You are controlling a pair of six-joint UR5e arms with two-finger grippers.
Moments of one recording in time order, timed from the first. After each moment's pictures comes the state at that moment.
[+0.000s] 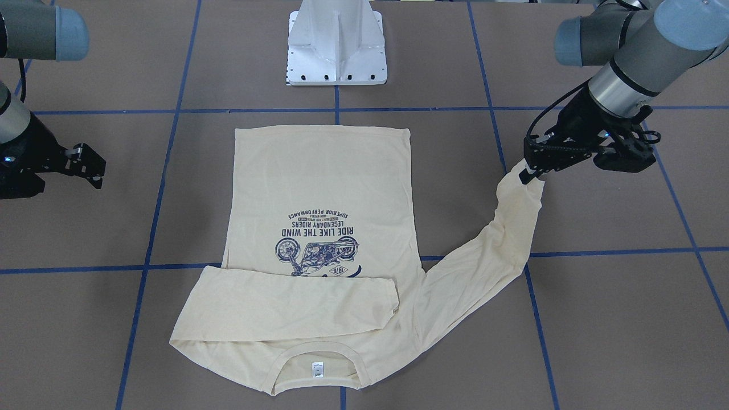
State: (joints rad) left arm -1.05 -2.14 -1.75 -1.85 -2.38 -1.23; right arm 1.05 -1.44 1.97 -1.71 2.15 0.53
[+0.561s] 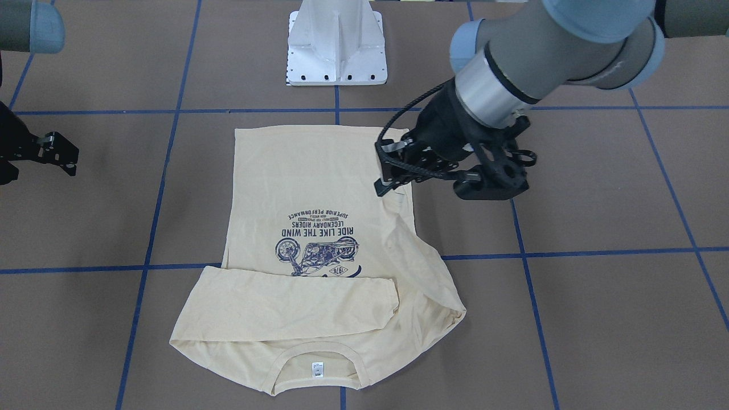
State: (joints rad) left arm -0.94 -2.49 -1.49 -1.97 -2.39 -1.52; right arm 1.06 -1.47 1.97 -1.71 2.16 0.52
